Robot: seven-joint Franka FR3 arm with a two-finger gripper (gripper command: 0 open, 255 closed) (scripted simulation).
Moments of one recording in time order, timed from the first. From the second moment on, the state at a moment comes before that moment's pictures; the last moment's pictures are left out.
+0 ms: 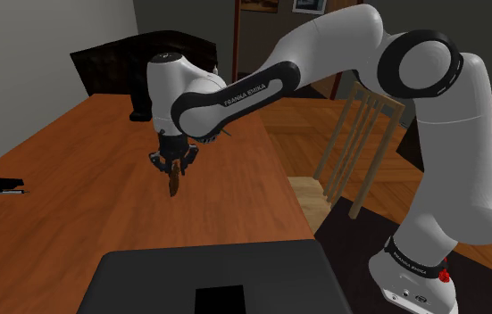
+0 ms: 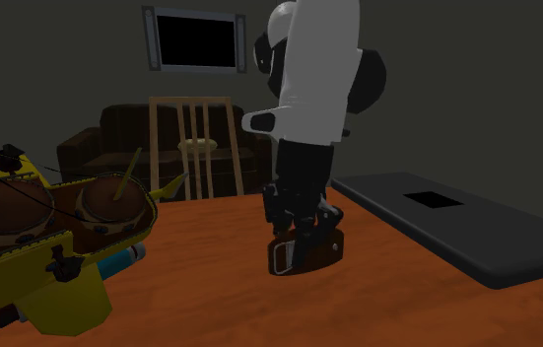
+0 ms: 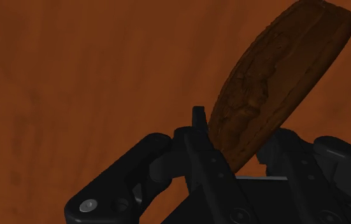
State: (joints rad) arm 0.20 0.50 0.33 -1.58 -0.33 2.12 0.98
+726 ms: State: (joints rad) arm 0.20 0.49 0.34 -1.57 -0.32 2.10 0.97
